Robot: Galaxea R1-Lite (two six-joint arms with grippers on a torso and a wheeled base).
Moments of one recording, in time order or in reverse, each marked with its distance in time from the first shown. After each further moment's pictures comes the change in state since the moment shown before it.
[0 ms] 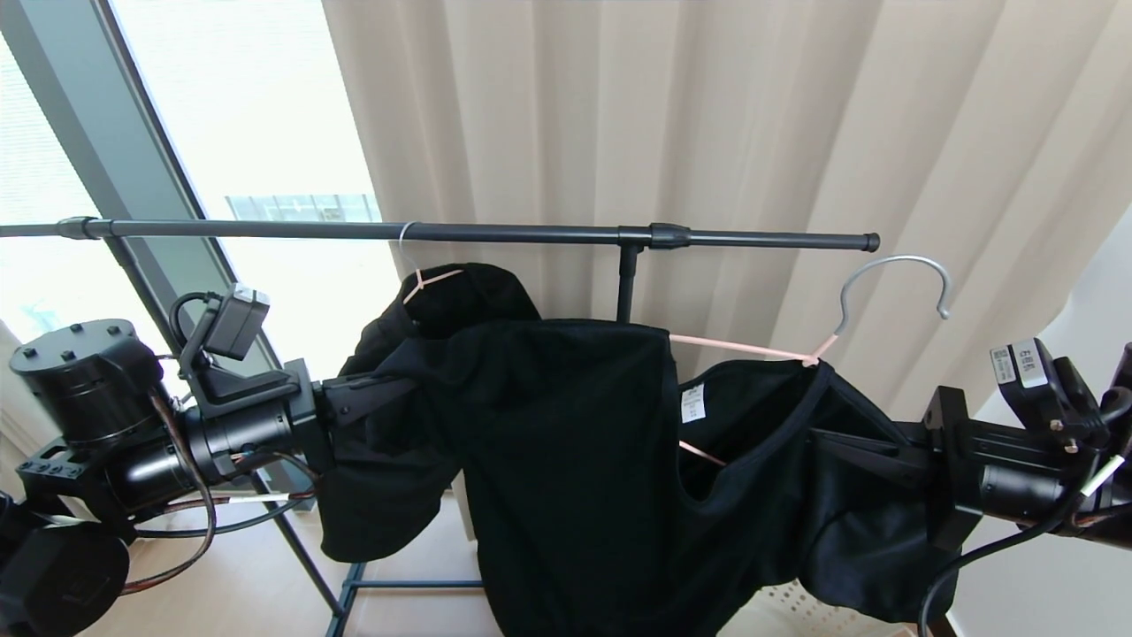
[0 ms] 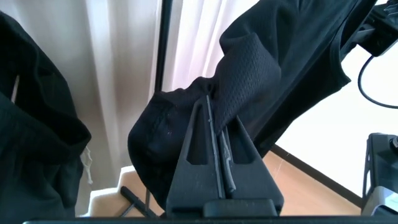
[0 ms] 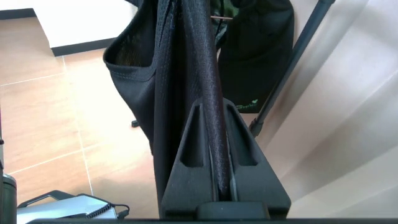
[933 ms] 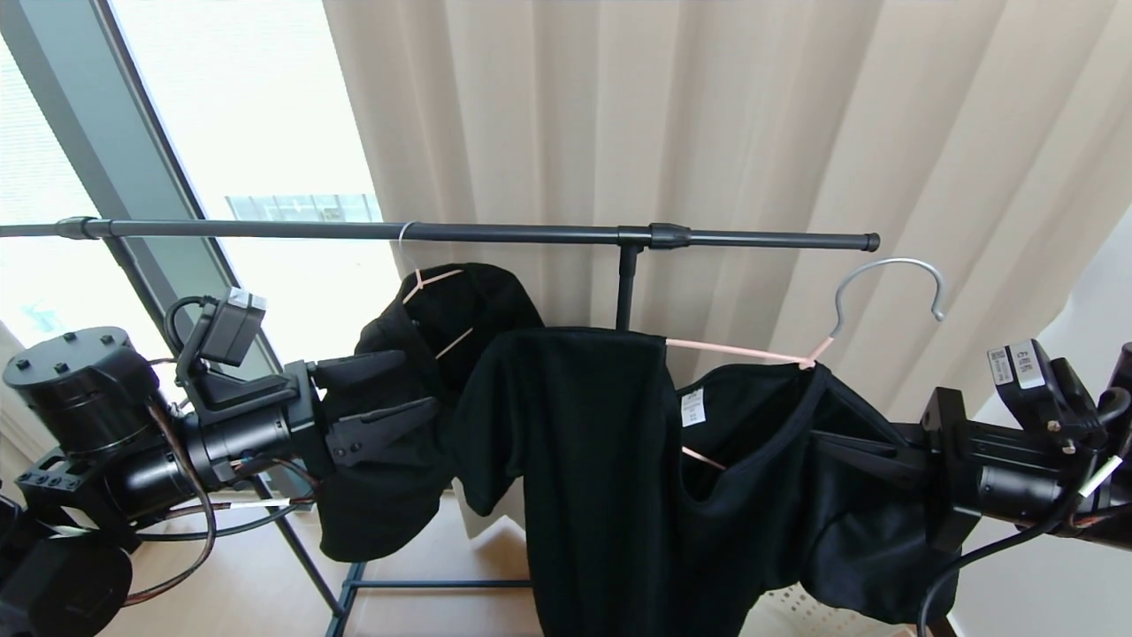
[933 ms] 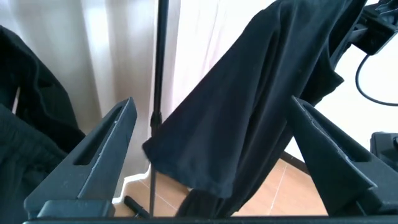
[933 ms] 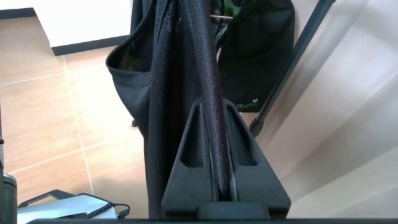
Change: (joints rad) left arm -0.009 0.007 0.026 -0.075 -0.010 -0.011; right arm 0.004 0.003 0.000 0.001 0.000 0.000
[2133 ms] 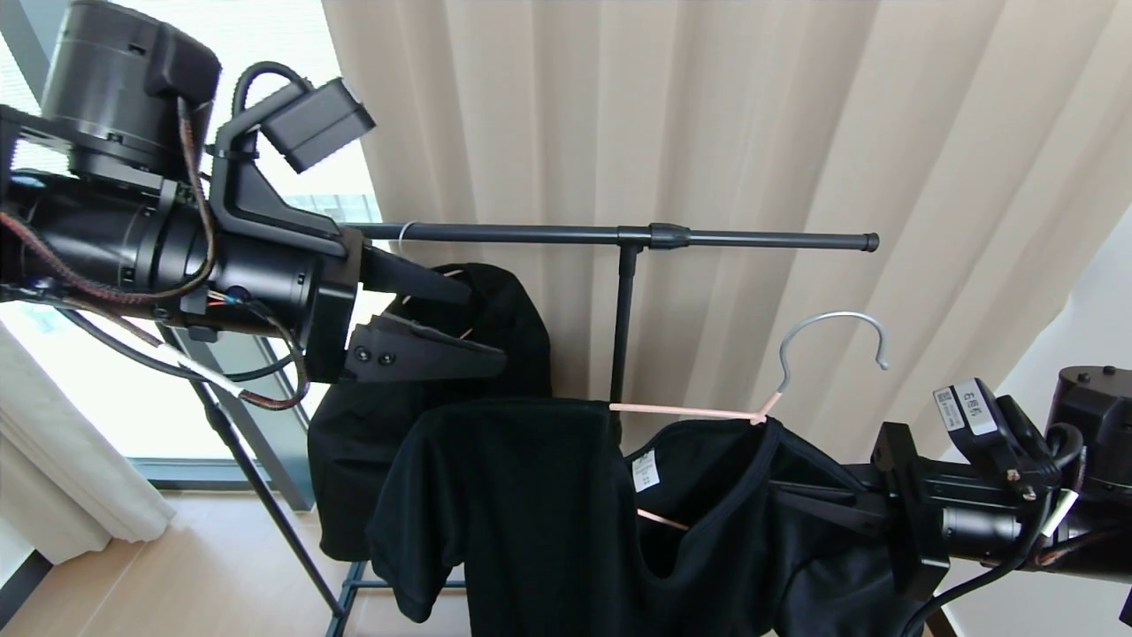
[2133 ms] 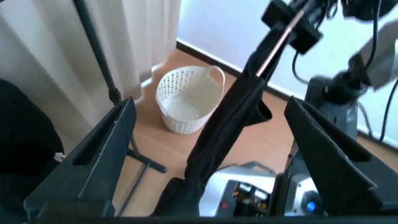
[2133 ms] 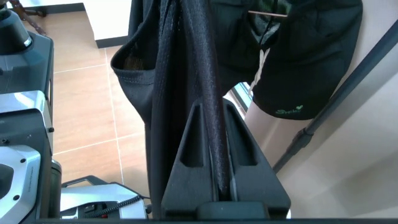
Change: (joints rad) left arm -0.279 -0.182 -1.007 1.816 0.142 0.536; right arm 0.149 0.031 0.034 0.000 -0.005 -0.007
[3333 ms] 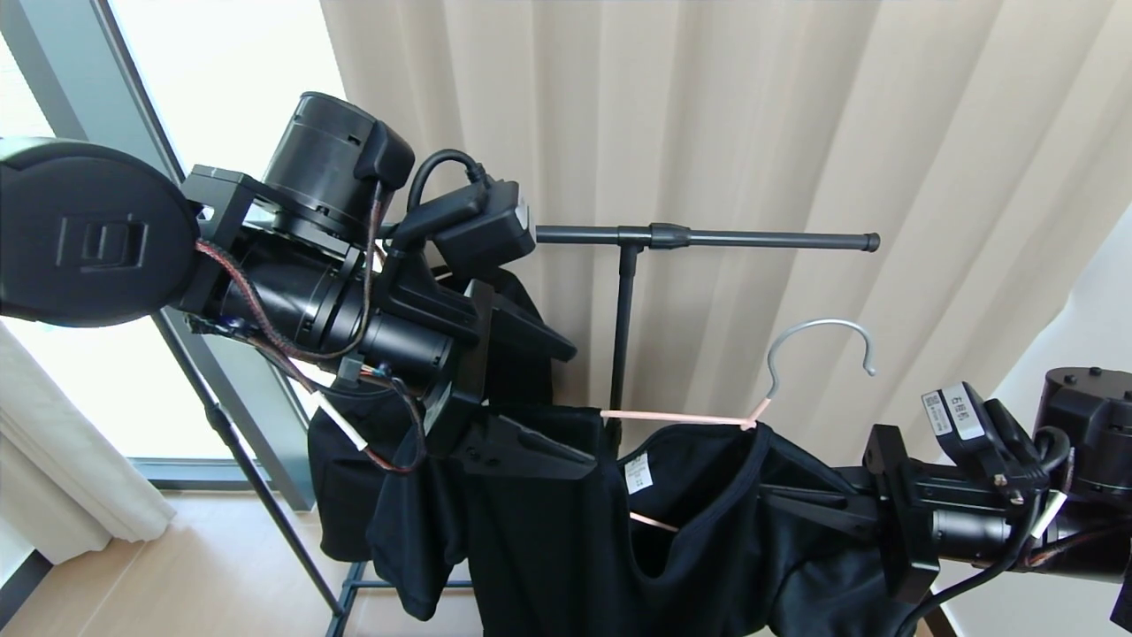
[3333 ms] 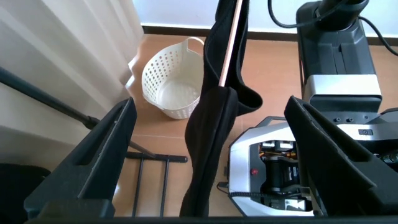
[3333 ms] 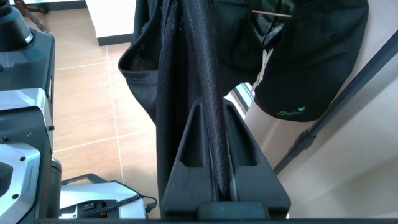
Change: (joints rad) left arm -0.172 0.150 -0.047 0.035 0.001 0.268; right arm 0.019 0.014 -0.005 0.000 -0.009 -0.013
